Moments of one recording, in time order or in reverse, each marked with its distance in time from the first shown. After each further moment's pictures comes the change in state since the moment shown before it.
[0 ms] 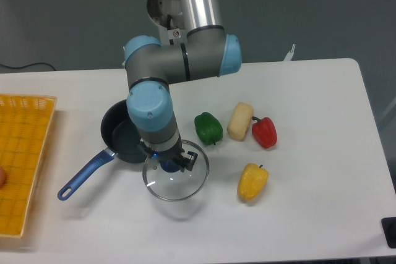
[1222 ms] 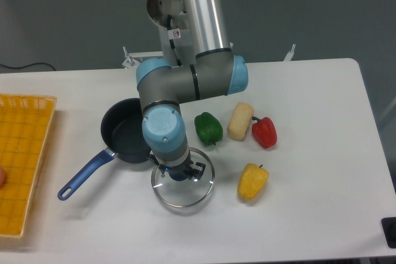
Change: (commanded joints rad) arm 0.015 -0.069 -0.011 0.028 -0.002 -0.023
